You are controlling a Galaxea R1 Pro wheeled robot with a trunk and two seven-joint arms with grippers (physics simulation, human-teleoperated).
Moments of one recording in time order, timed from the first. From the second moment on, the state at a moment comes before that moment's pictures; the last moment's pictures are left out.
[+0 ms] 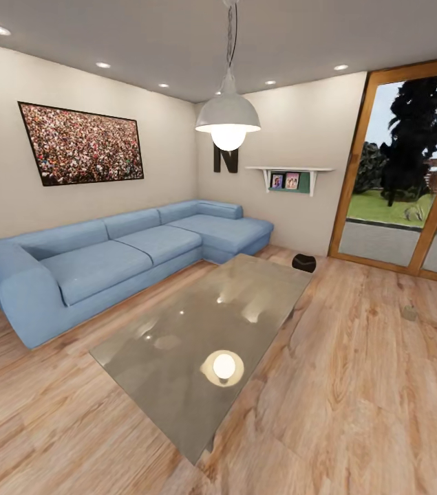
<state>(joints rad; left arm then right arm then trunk) 0.01 -0.07 0.00 -0.03 0.00 0.00 0.00 -0.03 0.02 0.00 0.00 0.00 0.00 0.00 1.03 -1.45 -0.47</state>
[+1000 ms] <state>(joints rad) 0.01 -0.07 0.00 -0.03 0.00 0.00 0.00 -0.03 0.01 -0.01 0.00 0.00 0.00 0.00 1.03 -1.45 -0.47</state>
